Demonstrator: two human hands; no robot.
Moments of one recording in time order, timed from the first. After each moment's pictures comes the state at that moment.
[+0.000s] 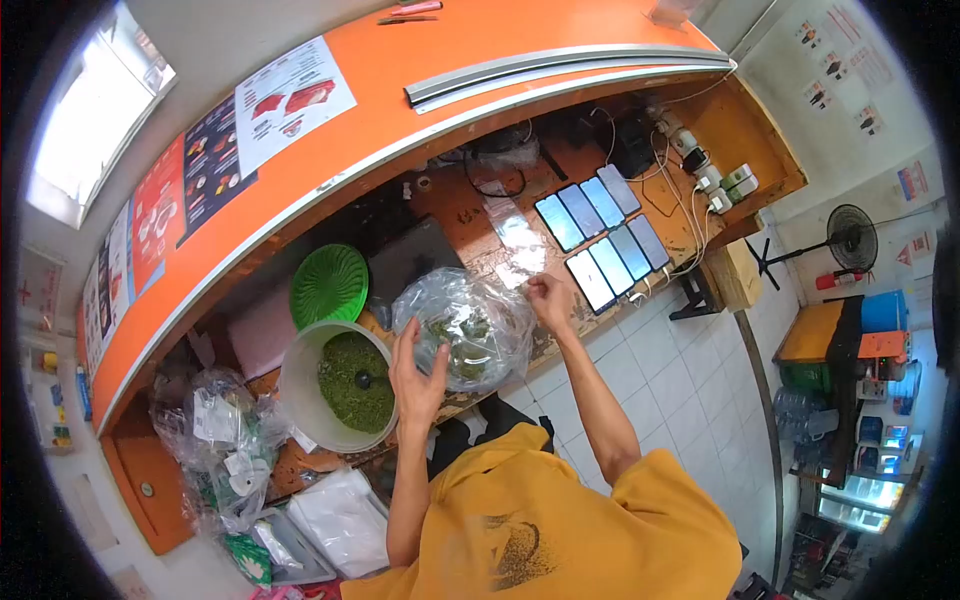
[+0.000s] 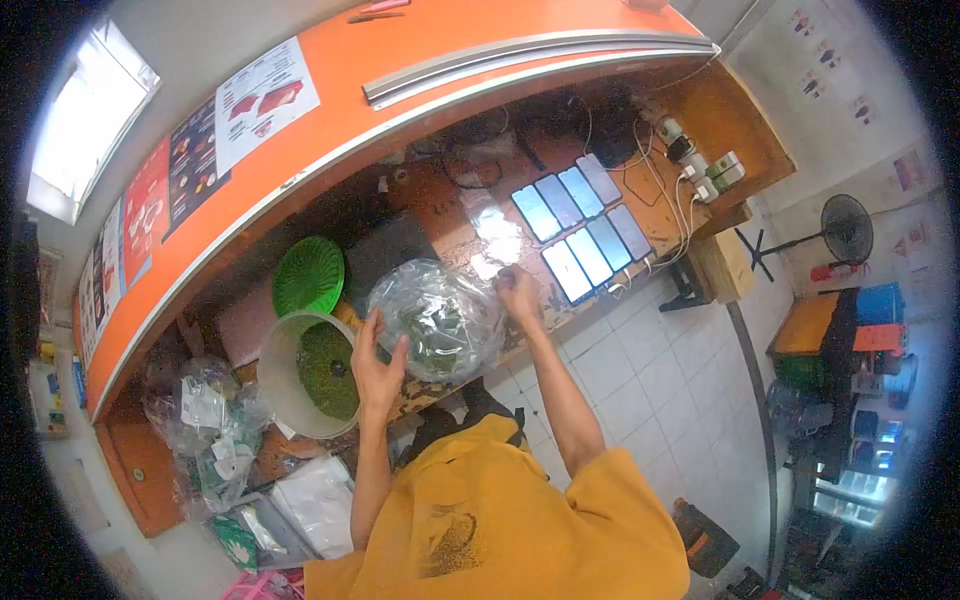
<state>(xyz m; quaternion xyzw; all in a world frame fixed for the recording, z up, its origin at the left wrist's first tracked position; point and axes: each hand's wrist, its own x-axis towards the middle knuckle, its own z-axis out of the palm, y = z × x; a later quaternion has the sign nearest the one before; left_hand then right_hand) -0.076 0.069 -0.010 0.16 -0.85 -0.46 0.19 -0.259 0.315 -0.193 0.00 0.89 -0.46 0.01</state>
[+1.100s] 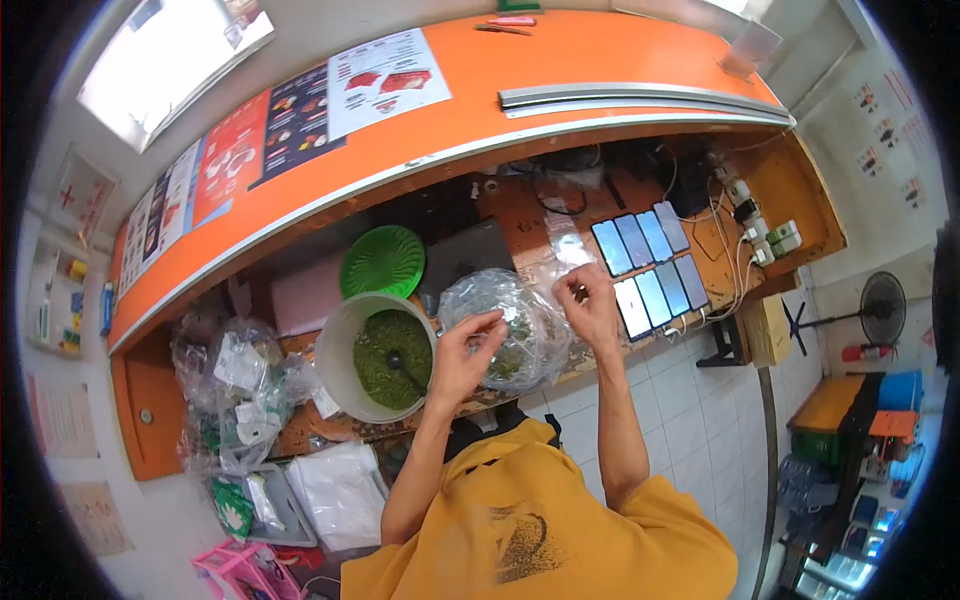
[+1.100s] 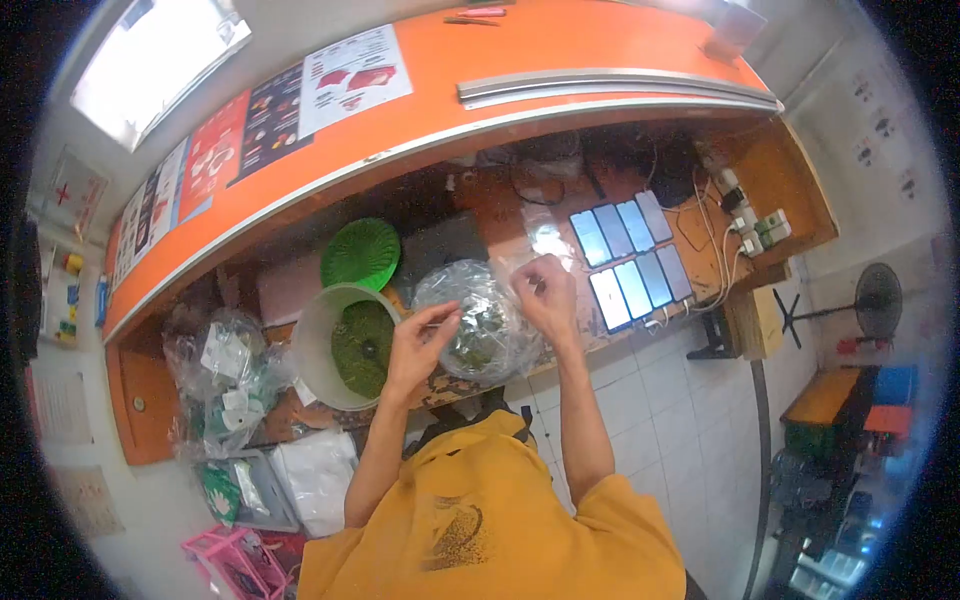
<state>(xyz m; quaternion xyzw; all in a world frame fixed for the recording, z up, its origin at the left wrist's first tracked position) -0.085 0.070 0.027 0.15 -0.71 -0.68 0.09 -0.236 0.263 0.007 -0.20 0.82 -0.53 -0.01</state>
